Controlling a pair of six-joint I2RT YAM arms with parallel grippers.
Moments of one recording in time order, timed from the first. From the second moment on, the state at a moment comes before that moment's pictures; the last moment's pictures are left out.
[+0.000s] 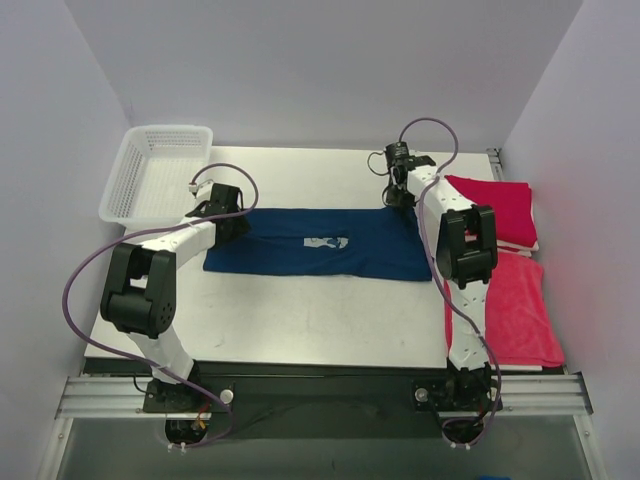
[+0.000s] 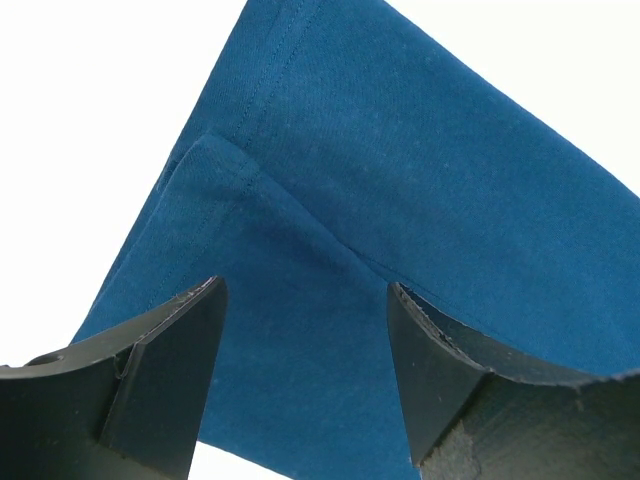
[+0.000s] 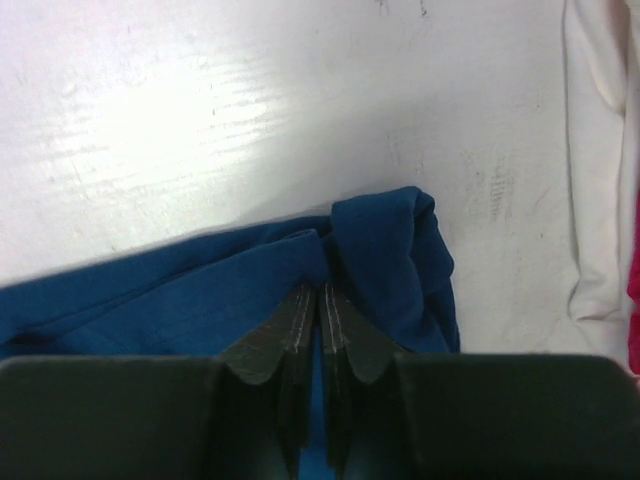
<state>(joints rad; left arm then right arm) -0.24 1.74 1.09 -0.29 -0.36 -0.72 0.24 2.24 1.84 -0.73 0.29 0.36</state>
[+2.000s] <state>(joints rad) -0.28 1.65 0.92 -0.40 -0.35 -0.79 0.37 1.95 1.40 -0.77 0.26 0.53</state>
